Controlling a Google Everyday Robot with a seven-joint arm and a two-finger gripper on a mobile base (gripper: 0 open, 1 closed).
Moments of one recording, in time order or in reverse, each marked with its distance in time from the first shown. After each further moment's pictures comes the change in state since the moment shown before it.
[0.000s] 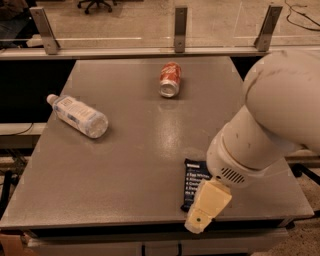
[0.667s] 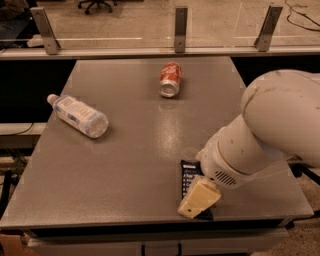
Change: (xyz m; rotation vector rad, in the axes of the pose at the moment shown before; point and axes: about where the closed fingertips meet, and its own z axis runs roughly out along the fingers) arm -0.014 -0.005 0.025 0.013 -0.086 -0.029
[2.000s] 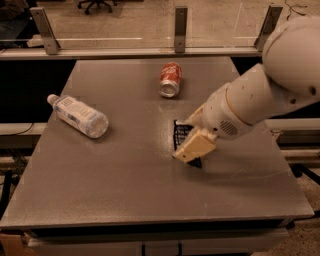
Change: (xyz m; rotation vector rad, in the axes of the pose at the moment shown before) arm -0.056 -0.066 -0.030 -0.006 -0.222 -0.069
